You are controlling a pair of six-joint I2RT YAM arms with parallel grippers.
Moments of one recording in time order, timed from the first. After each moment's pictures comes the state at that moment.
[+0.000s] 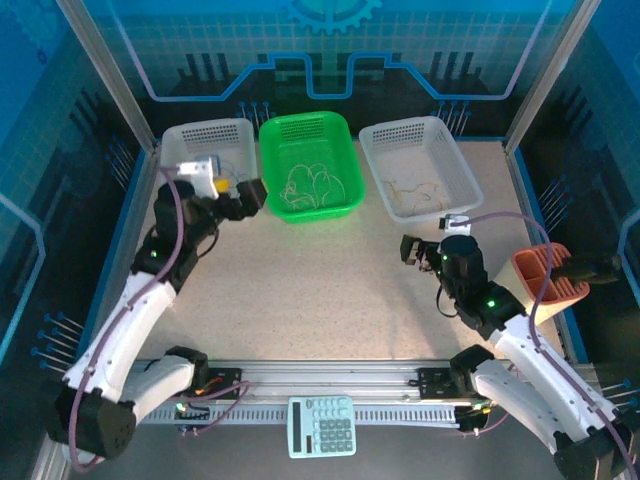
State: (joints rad) left arm -0.20 0.94 0.84 -0.11 0.13 -0.39; right arm 0.46 0.72 0.60 -0.40 0.37 0.37
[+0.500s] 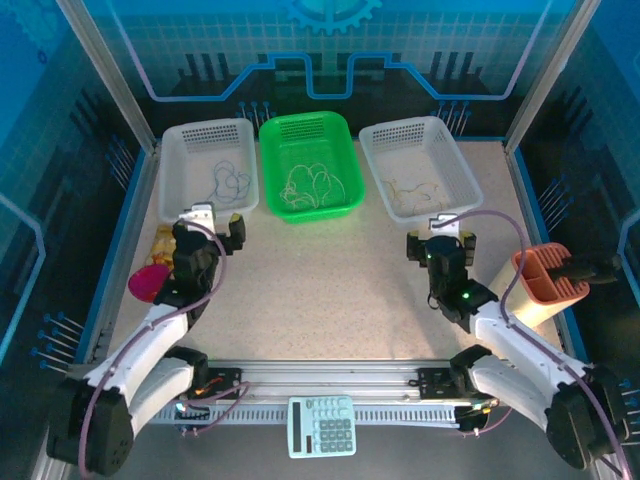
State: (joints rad) left arm -0.19 0.97 0.36 0.34 -0.34 -0.11; right arm 0.42 0.97 0.43 0.05 0.64 0.10
